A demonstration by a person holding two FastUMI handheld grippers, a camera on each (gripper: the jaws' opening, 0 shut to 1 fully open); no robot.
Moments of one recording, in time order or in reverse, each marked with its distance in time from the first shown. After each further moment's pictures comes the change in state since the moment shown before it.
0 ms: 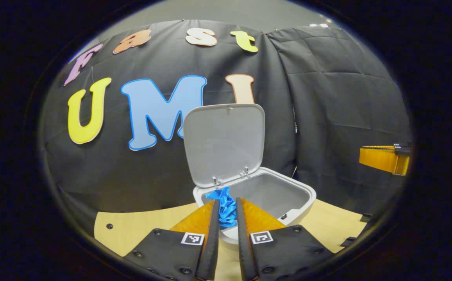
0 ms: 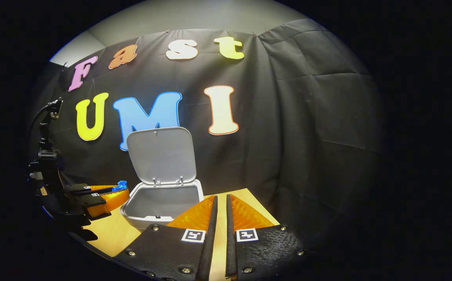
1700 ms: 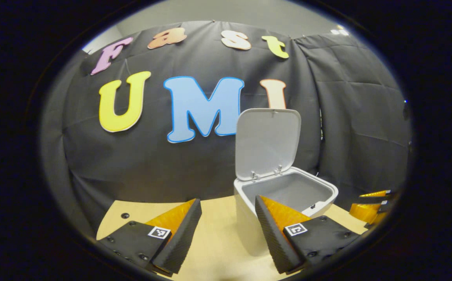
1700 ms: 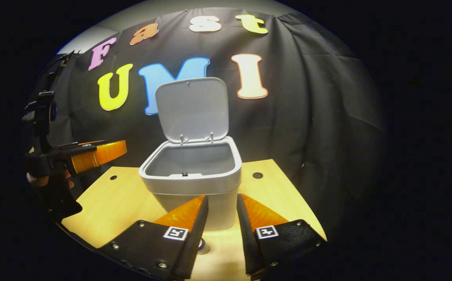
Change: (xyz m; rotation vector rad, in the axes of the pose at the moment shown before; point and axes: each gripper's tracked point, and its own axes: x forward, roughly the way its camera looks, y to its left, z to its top) left arm -0.068 0.096 -0.014 -0.120 -0.017 0.234; right arm 0.001 0.075 -0.102 -0.055 0.229 0.221
